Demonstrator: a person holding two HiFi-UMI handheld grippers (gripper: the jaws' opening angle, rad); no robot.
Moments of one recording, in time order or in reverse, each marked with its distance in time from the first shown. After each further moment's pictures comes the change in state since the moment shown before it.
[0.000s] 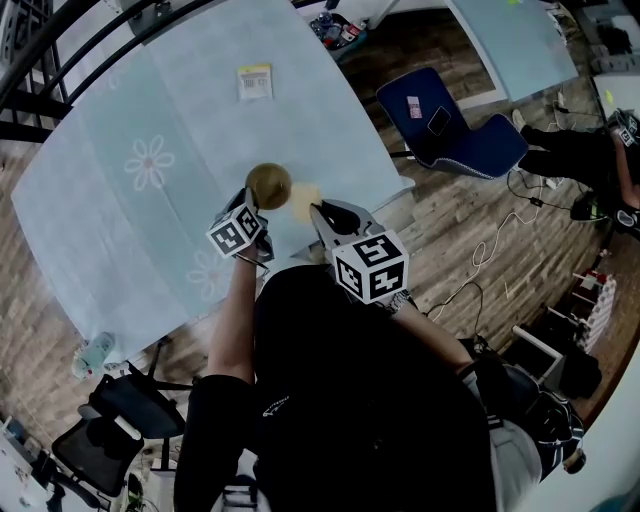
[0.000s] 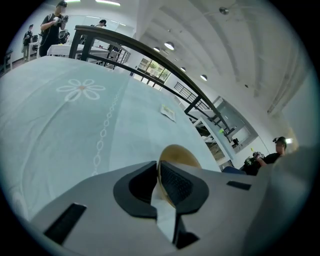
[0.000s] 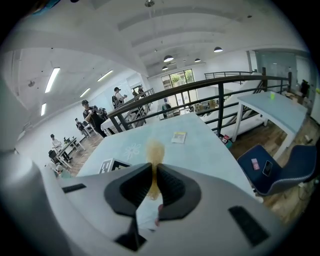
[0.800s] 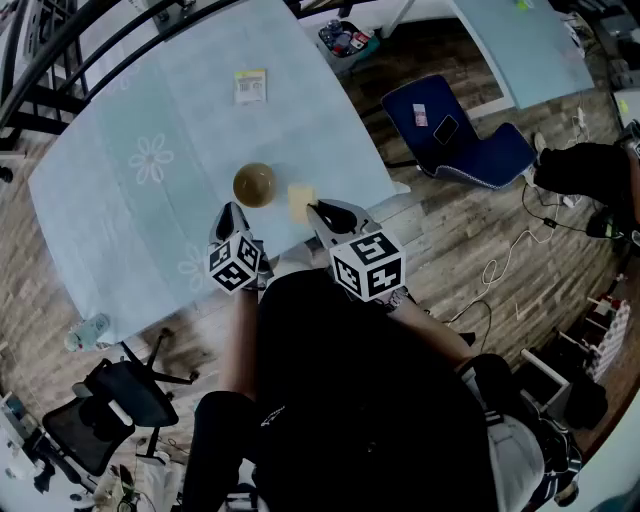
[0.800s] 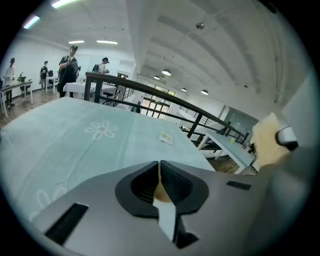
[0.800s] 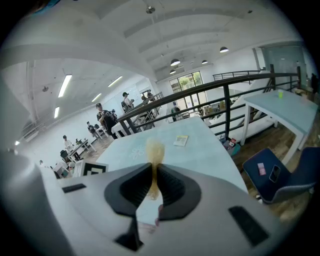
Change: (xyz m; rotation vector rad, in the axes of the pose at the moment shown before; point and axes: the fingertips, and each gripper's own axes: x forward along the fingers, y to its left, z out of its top) left arm -0.094 -0.048 0.013 0.108 -0.304 0.190; right arm -0.037 -0.035 -0.007 -0.029 -0.049 0.124
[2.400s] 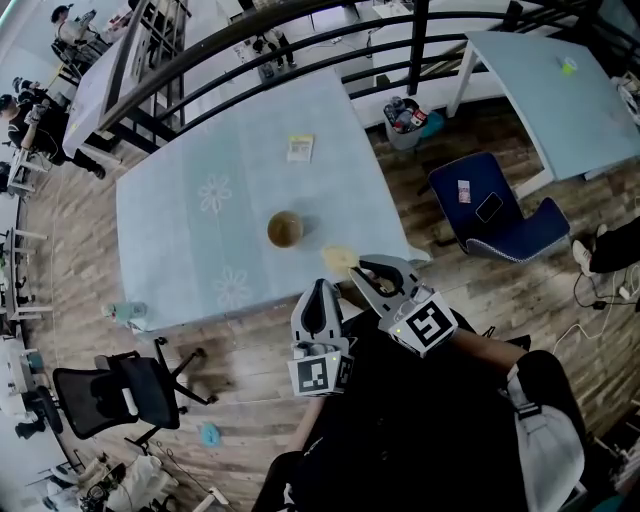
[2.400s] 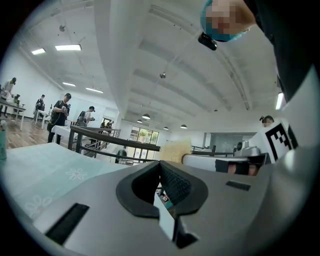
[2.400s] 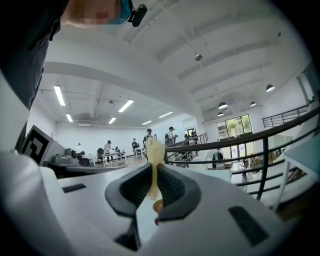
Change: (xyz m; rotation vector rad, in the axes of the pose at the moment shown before) left arm -0.199 -0.278 0.039 0.167 -0.610 -0.137; right arm -0.155 -0.022 0.039 -0.433 -0.455 0.441
